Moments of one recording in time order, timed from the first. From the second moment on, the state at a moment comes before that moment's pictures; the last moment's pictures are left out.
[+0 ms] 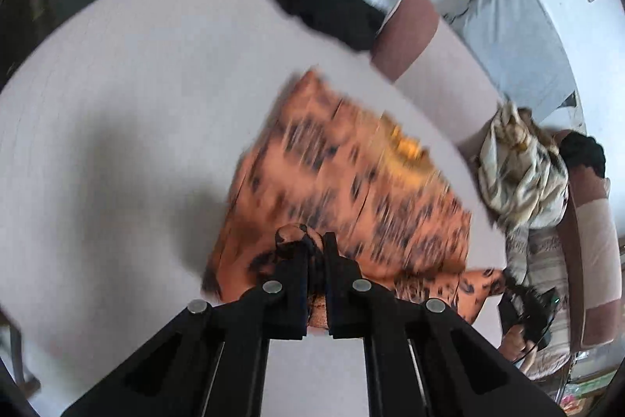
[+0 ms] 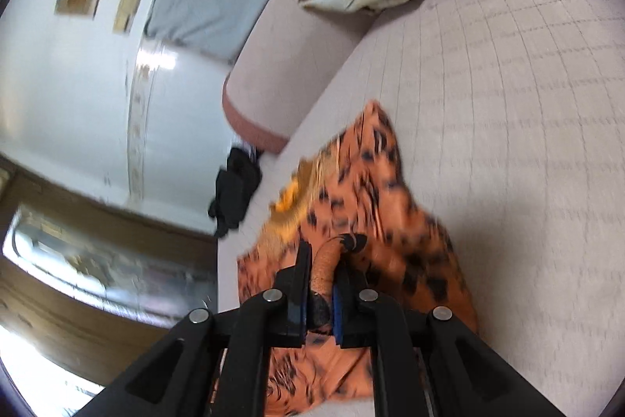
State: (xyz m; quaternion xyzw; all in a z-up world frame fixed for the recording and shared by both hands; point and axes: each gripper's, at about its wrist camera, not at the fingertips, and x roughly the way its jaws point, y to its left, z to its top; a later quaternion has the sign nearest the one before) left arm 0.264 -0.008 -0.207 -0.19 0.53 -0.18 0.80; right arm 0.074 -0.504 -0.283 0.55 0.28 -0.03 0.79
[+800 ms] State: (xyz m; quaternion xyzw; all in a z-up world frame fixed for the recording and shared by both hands) left arm 0.353 -0.016 -0.243 -0.27 0.41 -0.06 0.87; right arm 0.177 -0.573 -0.289 0.54 0.21 -0.08 0.81
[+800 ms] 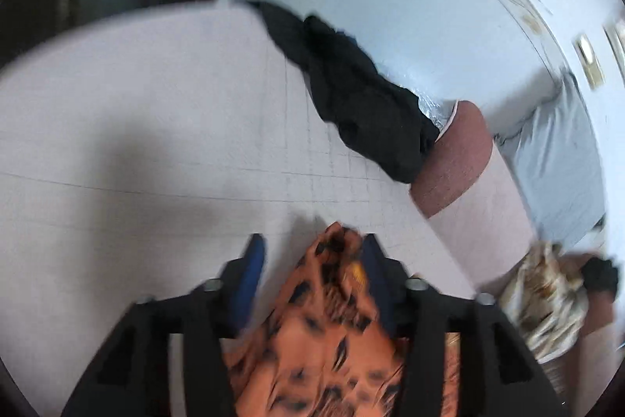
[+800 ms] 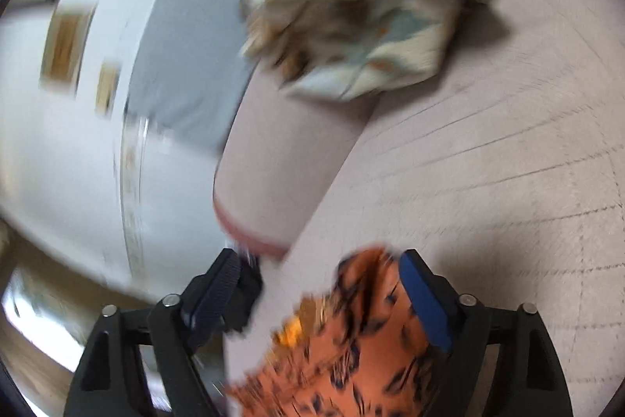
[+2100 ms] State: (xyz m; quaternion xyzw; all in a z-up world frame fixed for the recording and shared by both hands) left arm 0.283 -0.062 -0.299 -0.10 0.56 -0.10 0.82; right arm 0.382 -0.229 -0.312 0.21 0.50 0.00 0.84
